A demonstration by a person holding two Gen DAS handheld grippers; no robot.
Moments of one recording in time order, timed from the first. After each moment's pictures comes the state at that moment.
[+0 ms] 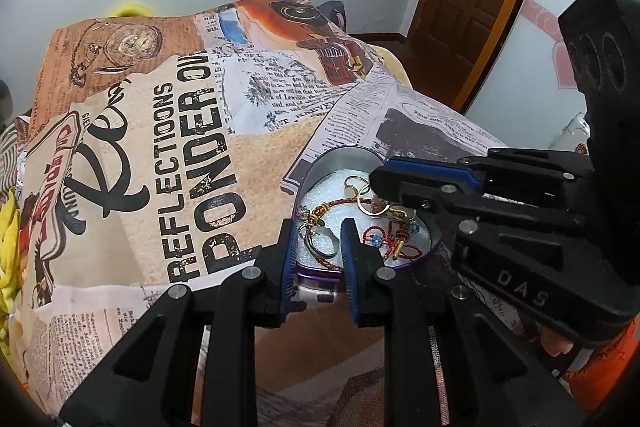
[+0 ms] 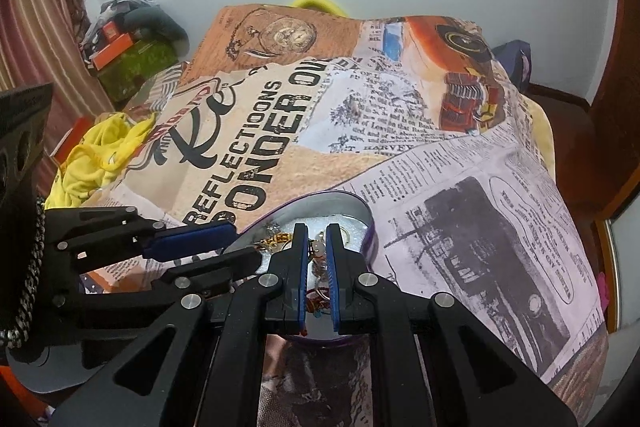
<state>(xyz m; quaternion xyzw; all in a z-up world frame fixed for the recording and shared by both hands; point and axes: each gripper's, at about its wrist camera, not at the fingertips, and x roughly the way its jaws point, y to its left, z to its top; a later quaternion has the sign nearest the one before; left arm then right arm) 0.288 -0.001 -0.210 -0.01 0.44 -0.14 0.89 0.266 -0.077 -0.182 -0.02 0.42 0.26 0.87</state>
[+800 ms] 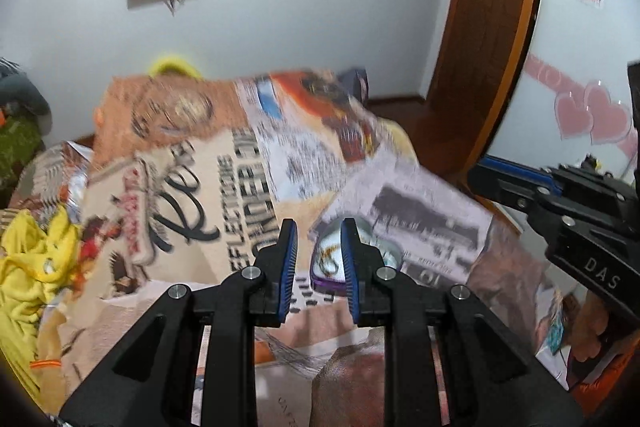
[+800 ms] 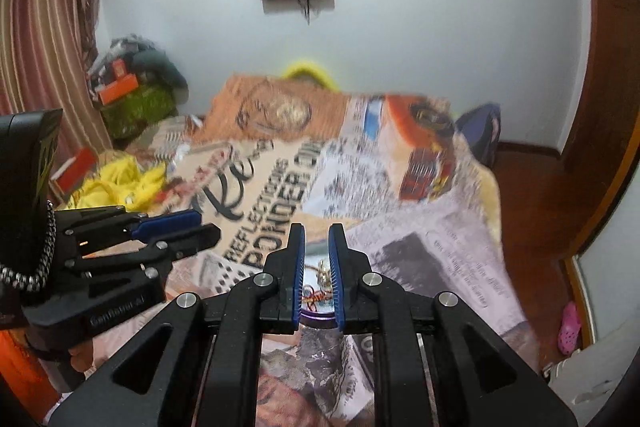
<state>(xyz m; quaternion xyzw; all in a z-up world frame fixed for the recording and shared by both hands) 0.206 0.015 -0.098 -0.02 0.32 -0.08 0.94 0.188 -0.101 -0.078 -0.04 0.30 0.23 0.92</state>
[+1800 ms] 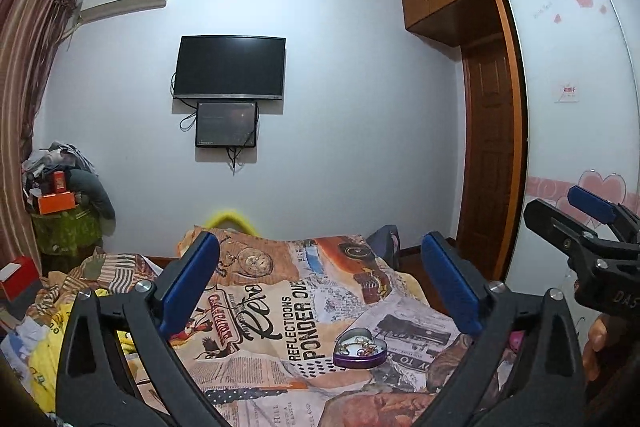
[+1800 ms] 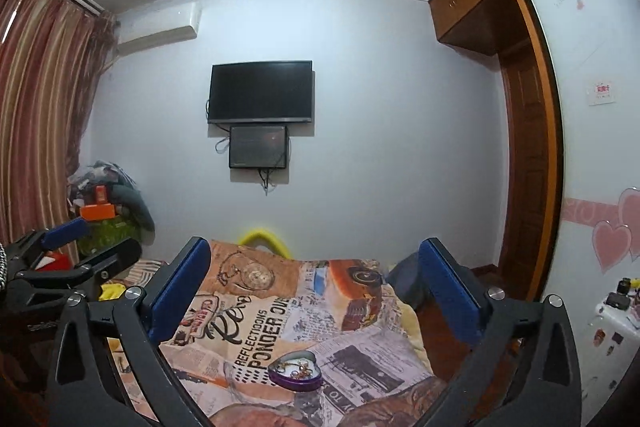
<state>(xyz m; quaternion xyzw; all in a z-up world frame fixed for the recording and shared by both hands) 0.017 0.017 0.027 -0.01 0.04 0.01 1.00 0.018 -0.120 0.027 0.00 0.02 0.13 0.99</state>
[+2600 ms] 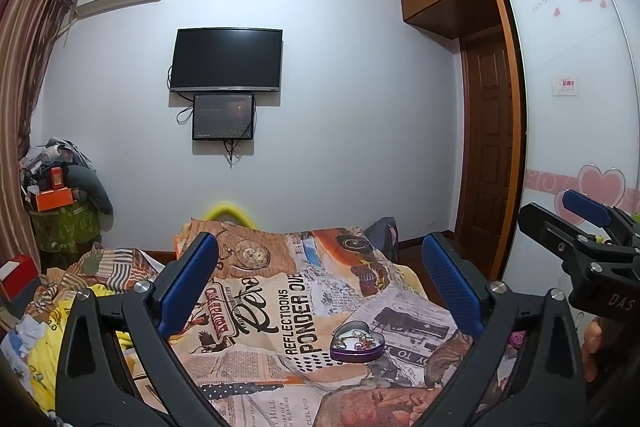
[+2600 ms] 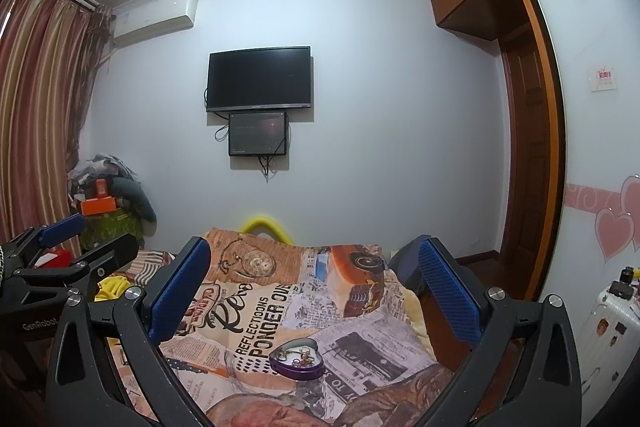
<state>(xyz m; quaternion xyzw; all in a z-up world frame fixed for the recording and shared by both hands) 0.016 0.010 0.021 -0.01 0.06 0.00 1.00 0.011 -0.135 0.022 0.00 0.04 0.13 0.99</state>
